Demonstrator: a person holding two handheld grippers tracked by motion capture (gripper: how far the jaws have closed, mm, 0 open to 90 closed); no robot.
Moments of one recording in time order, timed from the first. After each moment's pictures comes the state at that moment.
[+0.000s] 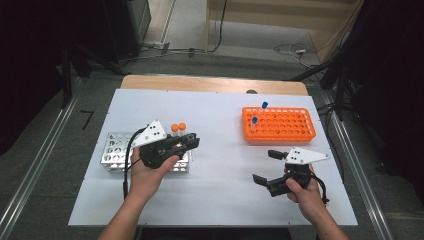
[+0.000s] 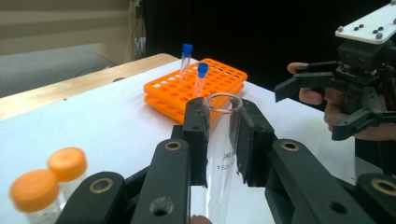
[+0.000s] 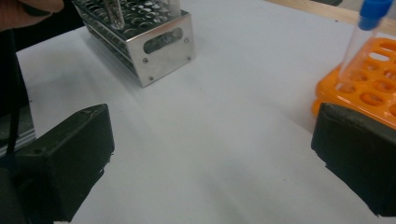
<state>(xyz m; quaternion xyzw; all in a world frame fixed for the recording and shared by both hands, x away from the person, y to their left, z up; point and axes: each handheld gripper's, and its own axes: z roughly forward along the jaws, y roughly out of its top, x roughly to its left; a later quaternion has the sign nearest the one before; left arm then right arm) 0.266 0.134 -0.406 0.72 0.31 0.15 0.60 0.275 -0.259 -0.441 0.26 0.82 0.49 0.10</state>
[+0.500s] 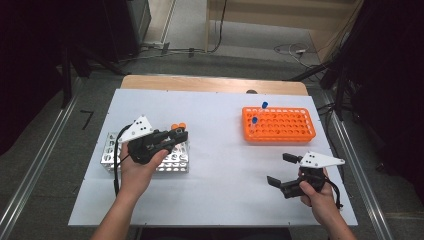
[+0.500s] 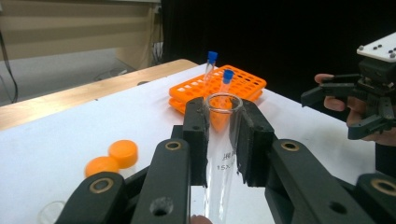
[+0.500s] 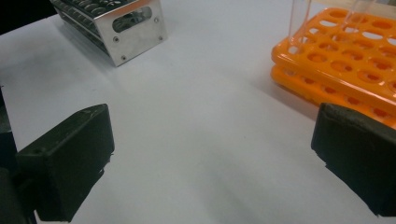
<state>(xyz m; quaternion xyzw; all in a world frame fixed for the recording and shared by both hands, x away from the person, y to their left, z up) 0.269 0.159 -0.402 0.71 0.33 0.17 0.60 0.274 -0.297 -0.452 0.29 0.82 0.48 0.12</state>
